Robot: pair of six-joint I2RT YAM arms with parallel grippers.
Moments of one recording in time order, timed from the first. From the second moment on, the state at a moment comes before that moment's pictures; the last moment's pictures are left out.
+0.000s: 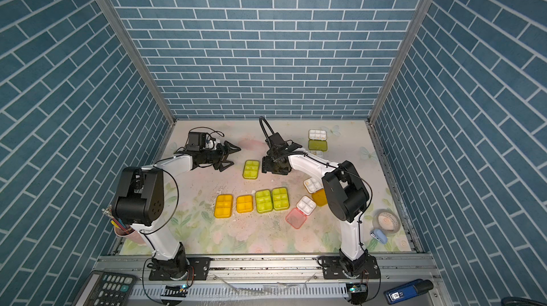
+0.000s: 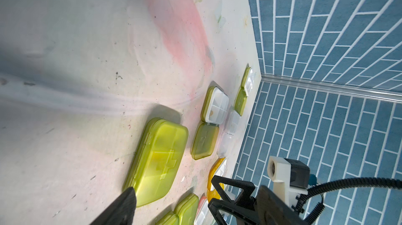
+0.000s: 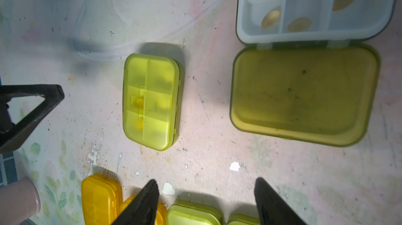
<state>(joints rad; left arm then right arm) -0.09 1.79 1.09 -0.11 0.74 -0.95 0.72 1.95 1.49 -0.61 -0.15 0.62</state>
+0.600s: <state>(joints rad) -0.08 1.78 1.09 -0.16 0.73 -0.91 0.72 1.95 1.67 -0.91 -0.10 0.58</state>
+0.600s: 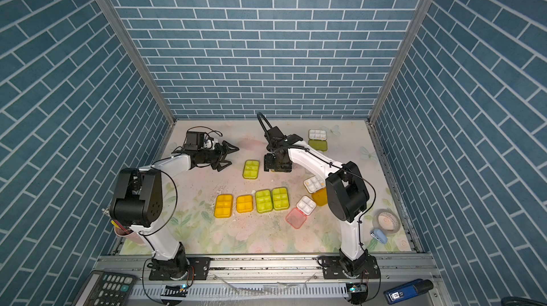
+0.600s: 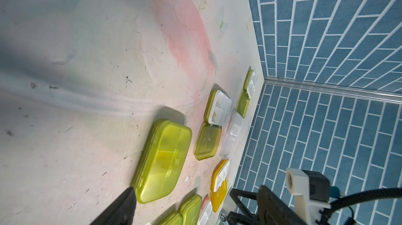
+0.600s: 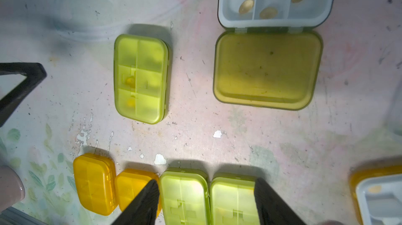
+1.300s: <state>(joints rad) -0.06 1.73 1.11 -0.19 0.71 -0.89 0.73 2.35 2.16 -1.09 -0.14 0.54</state>
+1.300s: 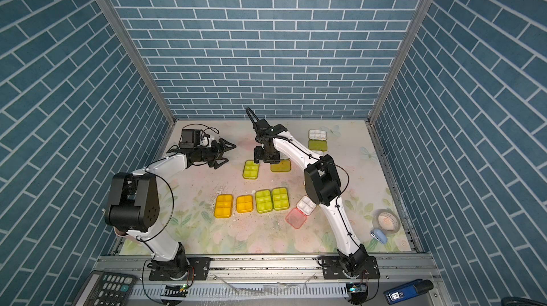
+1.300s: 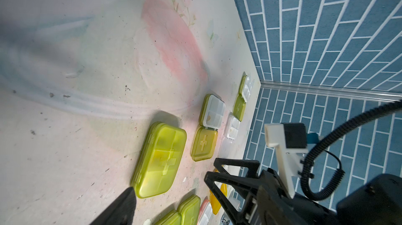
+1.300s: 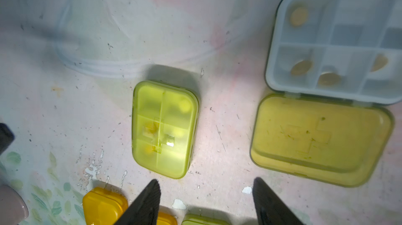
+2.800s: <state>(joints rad) -0.05 1.73 1.11 -0.18 0.71 -0.91 0.78 2.45 2.16 -0.96 -0.19 0.58</state>
